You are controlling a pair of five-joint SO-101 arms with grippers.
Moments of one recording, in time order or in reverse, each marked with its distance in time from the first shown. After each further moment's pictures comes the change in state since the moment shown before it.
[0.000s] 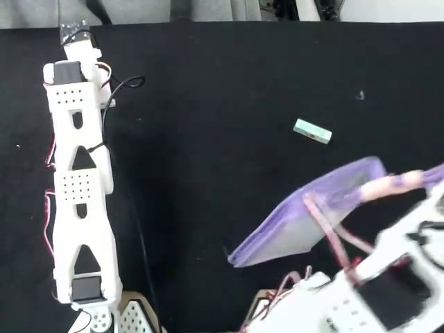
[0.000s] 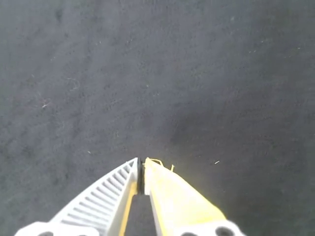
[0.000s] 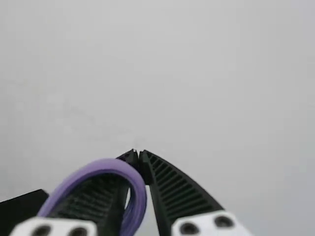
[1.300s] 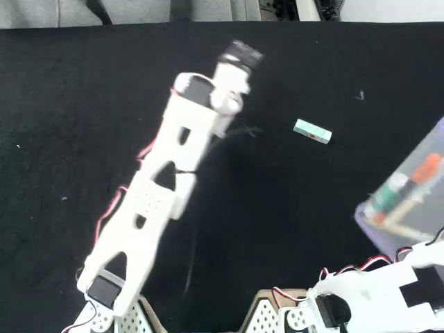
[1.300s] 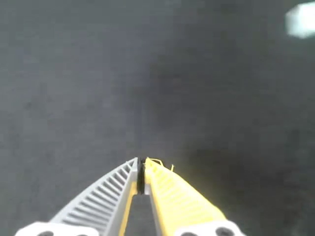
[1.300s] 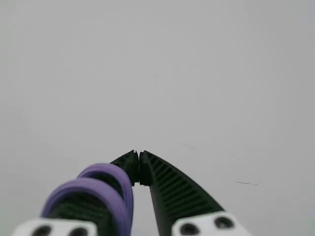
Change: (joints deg) left arm 35.3 0.5 0.0 -0.6 -15.9; right arm 17.2 78.3 -104.5 7.6 -2.4
